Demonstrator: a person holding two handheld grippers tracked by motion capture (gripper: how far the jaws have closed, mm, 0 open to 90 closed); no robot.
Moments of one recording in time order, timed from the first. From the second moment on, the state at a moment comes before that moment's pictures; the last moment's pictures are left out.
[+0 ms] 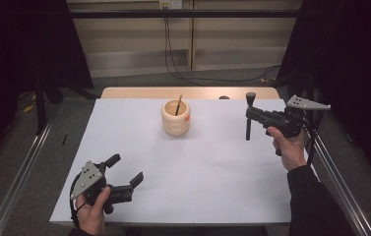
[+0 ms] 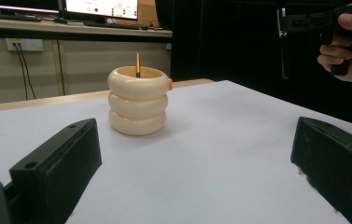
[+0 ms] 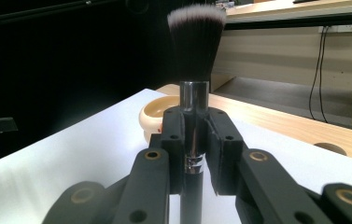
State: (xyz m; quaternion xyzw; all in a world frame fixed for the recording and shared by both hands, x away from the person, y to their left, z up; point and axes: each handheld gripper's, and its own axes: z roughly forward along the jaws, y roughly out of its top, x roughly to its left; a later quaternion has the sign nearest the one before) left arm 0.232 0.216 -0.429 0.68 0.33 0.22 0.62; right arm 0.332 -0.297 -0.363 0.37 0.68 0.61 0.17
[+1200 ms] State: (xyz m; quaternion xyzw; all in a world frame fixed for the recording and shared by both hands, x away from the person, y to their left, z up) left arm 0.263 0.158 -0.406 0.70 0.26 0.18 0.64; right arm 0.328 -0.272 -0.359 0.34 0.69 0.62 0.14
